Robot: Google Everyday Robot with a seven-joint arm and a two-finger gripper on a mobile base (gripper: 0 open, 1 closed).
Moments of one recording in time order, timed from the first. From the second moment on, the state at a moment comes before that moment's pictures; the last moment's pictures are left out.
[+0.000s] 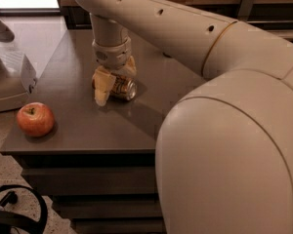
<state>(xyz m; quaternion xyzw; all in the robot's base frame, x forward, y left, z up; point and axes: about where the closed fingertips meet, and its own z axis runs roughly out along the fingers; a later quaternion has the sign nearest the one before) 0.614 0.073 0.826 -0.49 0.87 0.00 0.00</state>
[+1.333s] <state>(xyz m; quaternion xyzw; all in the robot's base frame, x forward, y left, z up) 0.623 0.083 0.820 -0.49 0.87 0.01 0.02</state>
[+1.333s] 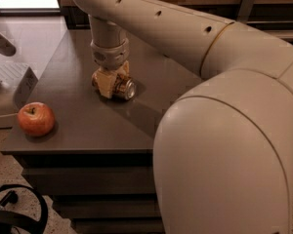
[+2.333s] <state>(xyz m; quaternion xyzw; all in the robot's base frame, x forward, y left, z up) 0.631 0.076 0.858 -0.52 0.85 0.01 0.06</state>
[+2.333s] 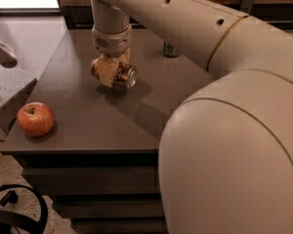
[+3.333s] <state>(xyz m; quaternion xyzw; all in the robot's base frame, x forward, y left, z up) 0.630 0.061 0.909 -0.56 0.80 0.10 0.17</state>
